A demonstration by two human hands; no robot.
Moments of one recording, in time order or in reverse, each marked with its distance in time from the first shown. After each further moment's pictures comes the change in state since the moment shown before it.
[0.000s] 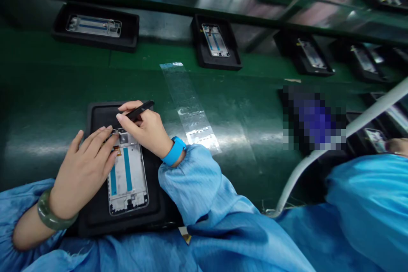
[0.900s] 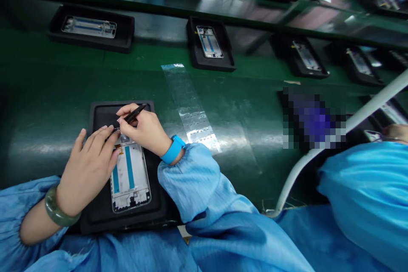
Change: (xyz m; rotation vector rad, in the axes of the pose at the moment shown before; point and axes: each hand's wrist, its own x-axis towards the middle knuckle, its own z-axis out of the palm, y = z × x) left_hand 0.001 0.003 0.001 -0.013 0.017 -0.034; right_hand 0.004 0.003 0.003 -0.168 -0.117 -0.019
